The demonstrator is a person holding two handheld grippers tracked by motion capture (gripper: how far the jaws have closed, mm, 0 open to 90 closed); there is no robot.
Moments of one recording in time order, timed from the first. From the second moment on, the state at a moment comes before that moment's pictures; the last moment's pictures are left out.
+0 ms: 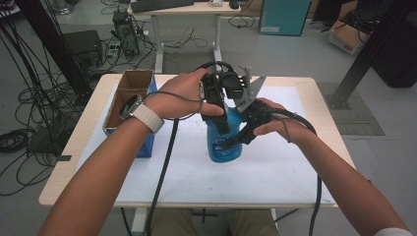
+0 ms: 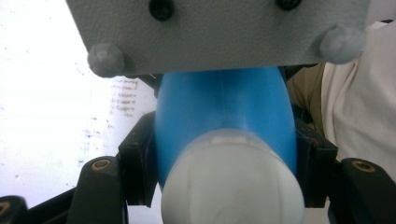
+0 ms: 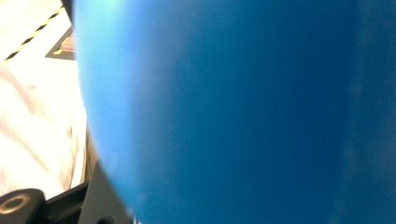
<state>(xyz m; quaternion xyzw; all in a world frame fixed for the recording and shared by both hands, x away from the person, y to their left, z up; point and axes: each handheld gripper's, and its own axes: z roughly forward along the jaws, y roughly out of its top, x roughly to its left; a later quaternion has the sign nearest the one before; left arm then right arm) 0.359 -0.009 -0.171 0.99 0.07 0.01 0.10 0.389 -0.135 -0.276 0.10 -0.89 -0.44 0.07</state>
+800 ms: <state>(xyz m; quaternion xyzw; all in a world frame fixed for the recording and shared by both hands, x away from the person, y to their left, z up) 0.357 -0.010 -0.165 0.99 0.08 0.03 0.08 0.386 -0.153 -0.282 0.02 -0.88 -0.46 0.07</state>
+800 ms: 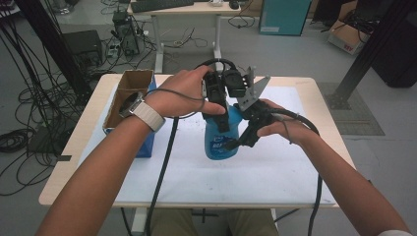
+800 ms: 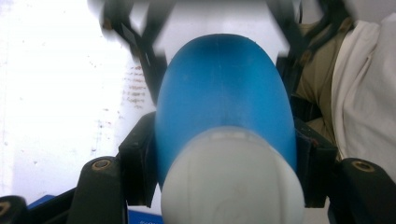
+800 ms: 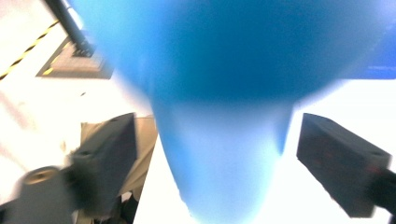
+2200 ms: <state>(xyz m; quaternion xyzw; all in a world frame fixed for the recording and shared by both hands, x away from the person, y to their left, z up) 0.403 0.031 -0.097 0.94 0.33 0.10 0.04 0.402 -0.286 -0.276 -0.09 -0.97 -0.22 -0.07</state>
